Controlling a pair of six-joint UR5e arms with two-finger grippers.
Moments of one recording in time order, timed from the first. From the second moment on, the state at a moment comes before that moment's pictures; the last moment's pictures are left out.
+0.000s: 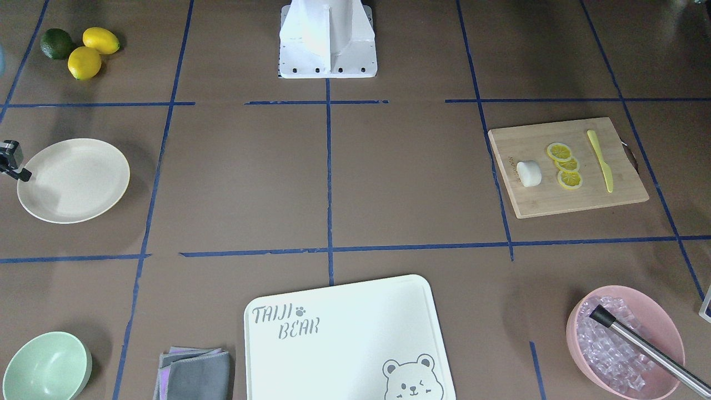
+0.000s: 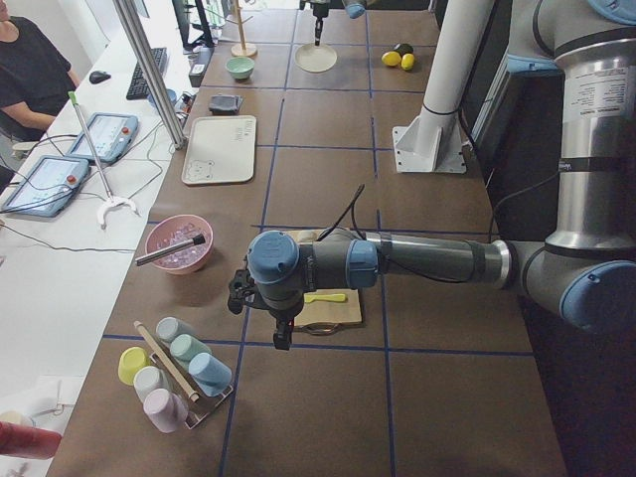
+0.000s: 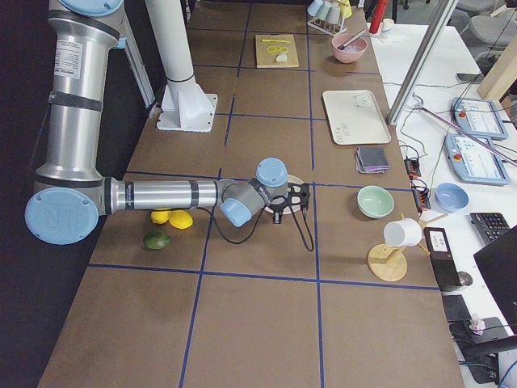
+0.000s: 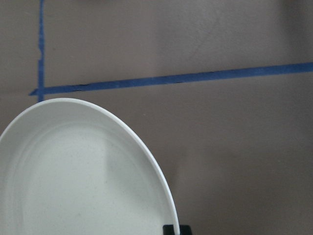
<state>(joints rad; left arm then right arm) -1.62 -1.50 -1.71 -1.44 -2.44 0.16 1.14 -1.72 1.74 -0.87 2.34 0.86</state>
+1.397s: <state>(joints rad) -1.62 -1.50 -1.73 -1.44 -2.43 0.16 0.49 -1.12 1.74 -1.14 1.78 1.57</state>
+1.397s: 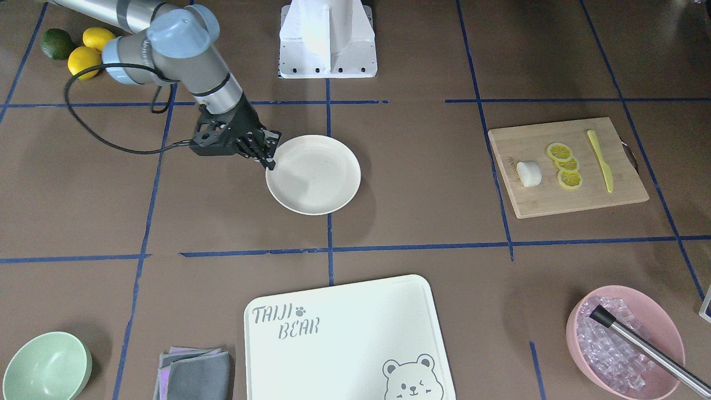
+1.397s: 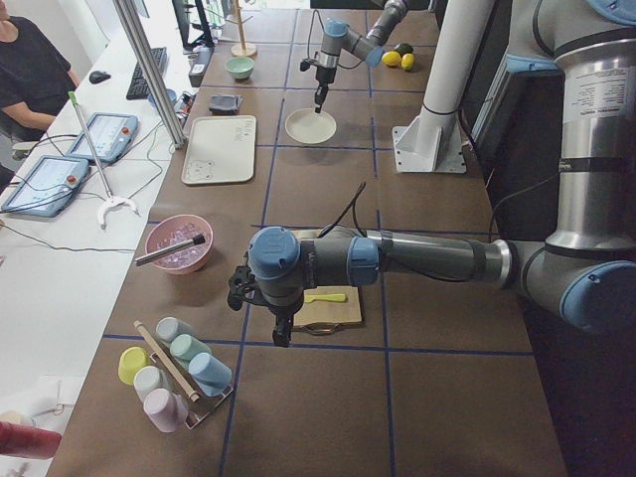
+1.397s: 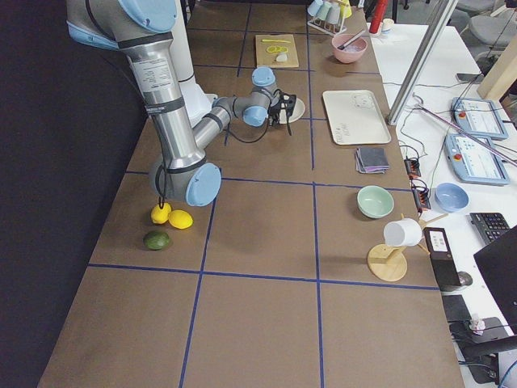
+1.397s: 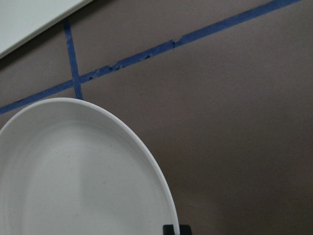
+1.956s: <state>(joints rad) -1.62 -1.50 -1.73 -1.44 -2.44 0.16 0.45 -1.07 1.67 -1.16 1.74 1.60</state>
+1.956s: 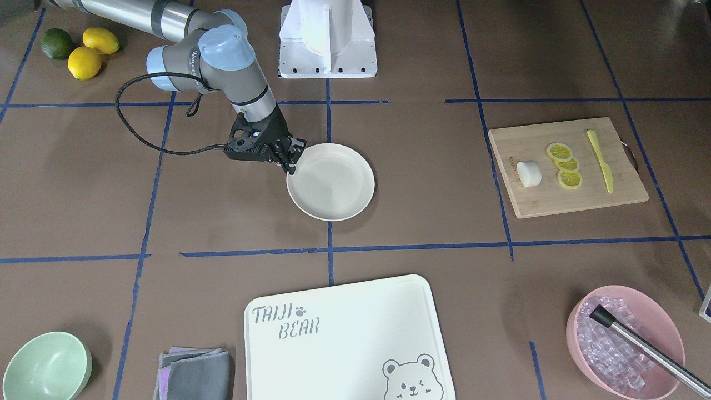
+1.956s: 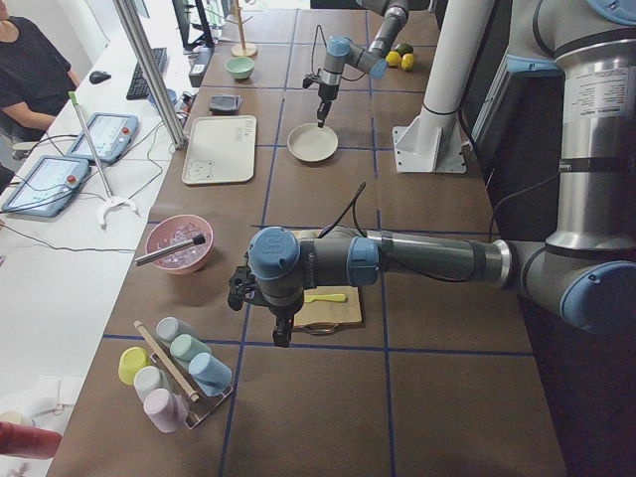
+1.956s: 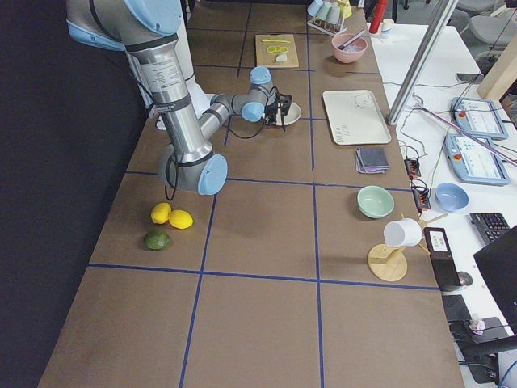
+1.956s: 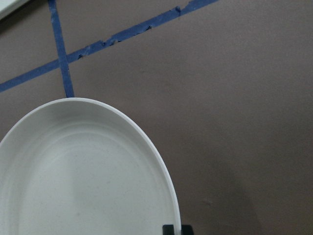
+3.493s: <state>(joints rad) -1.03 -1.48 -2.13 -1.65 -2.23 -0.87 0.89 -1.24 1.96 -1.67 2.04 0.85</state>
